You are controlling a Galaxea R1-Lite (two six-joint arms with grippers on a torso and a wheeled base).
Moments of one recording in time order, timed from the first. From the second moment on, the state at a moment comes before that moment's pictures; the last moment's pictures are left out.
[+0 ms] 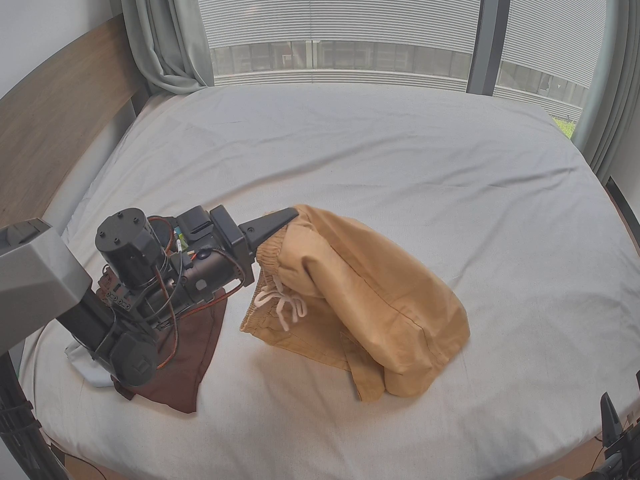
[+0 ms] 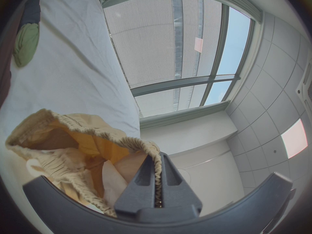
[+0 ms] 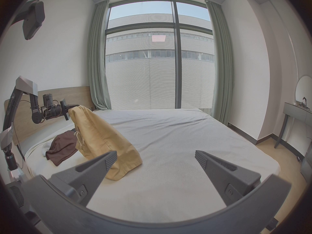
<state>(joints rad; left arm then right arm) -0.42 2.02 -0.70 -1.54 -0.51 -1.25 -0.01 0.02 -0.02 -0.01 -0.01 0.01</state>
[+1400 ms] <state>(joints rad) -0.33 2.26 -0.59 -1.54 -0.40 -0.66 -0.01 0.02 -0.02 -0.01 -0.01 0.01</state>
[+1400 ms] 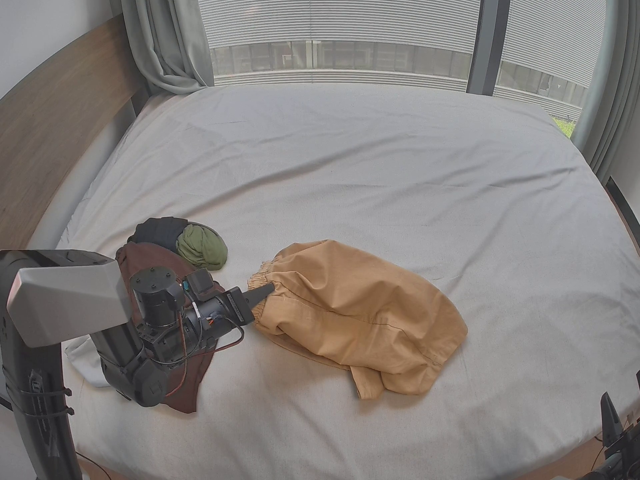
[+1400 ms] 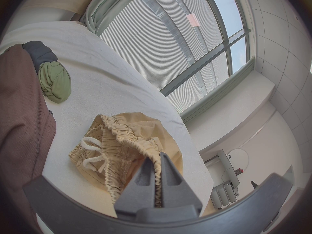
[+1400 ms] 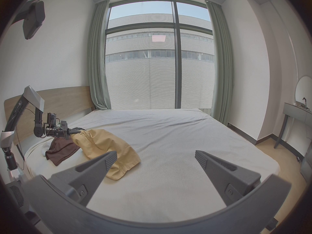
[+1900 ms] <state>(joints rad) -0.33 2.26 -0.60 -1.55 -0.40 -0.66 0.03 0.17 -0.25 -0.06 0.06 0.08</state>
